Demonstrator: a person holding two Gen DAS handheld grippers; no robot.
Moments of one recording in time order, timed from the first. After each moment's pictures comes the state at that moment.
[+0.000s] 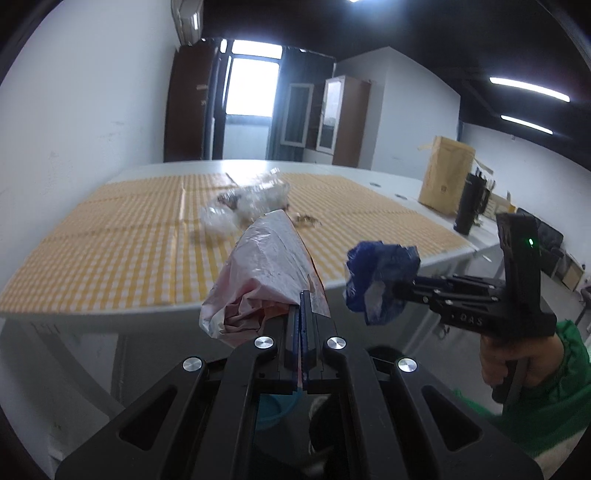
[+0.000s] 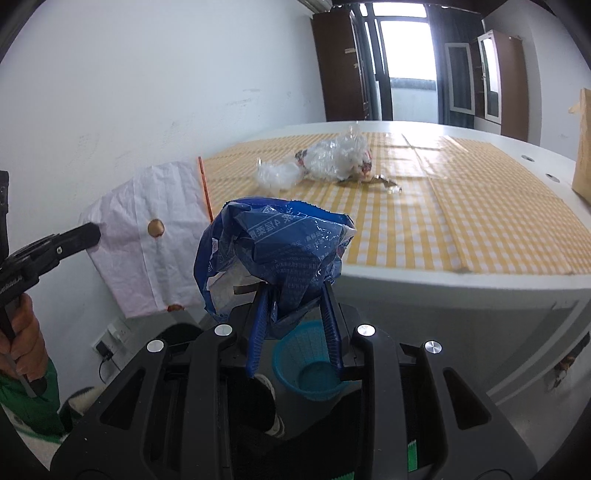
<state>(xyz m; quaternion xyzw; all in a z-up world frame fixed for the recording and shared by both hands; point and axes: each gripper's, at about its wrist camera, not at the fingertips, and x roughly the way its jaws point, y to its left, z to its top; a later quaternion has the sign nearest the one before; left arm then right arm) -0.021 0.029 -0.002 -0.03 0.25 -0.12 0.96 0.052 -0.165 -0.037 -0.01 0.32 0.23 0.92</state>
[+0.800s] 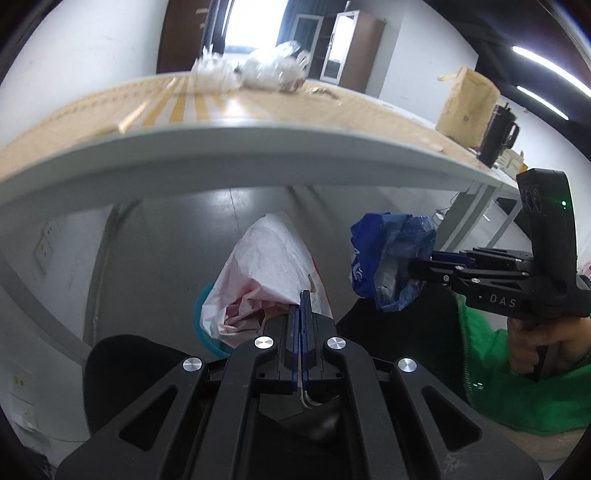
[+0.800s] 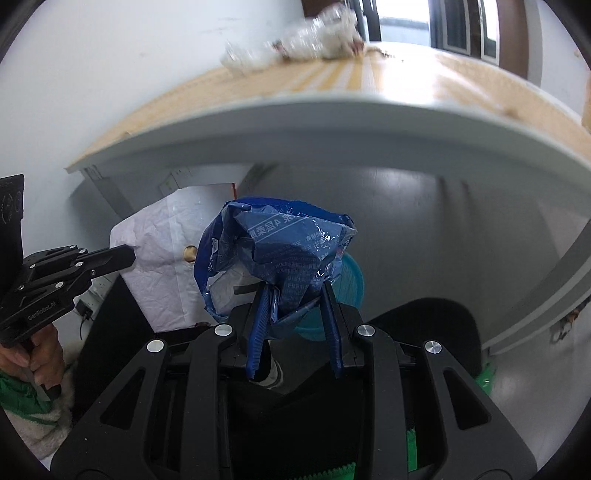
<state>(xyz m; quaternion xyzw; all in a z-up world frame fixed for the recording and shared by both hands) 0.031 0.036 -0.154 -0.06 0.38 -0.13 0.92 0.071 -0.150 -0.162 -0.01 0.44 0.20 0.87</state>
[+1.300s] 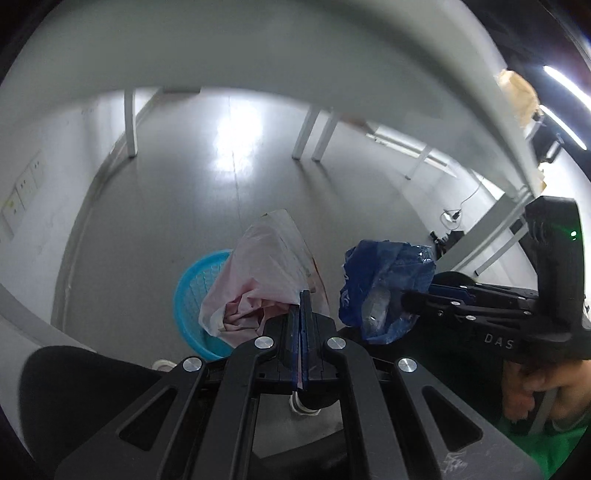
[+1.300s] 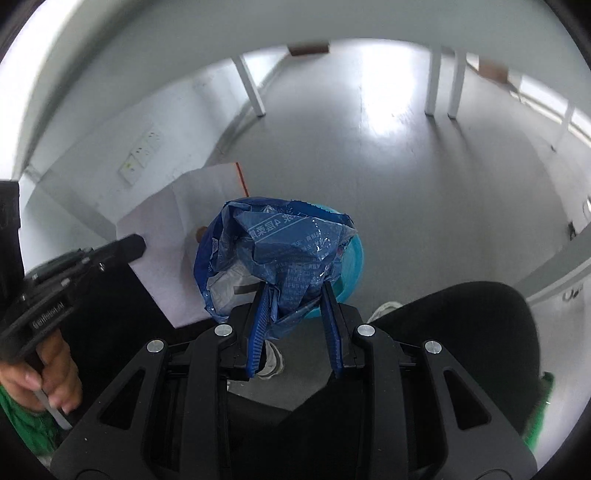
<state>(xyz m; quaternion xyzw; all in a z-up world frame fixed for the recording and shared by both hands) 0.117 0.040 -0.240 -0.12 0.43 -0.12 0.88 0.132 -0.142 -0.247 0.03 0.53 0.15 0.83</state>
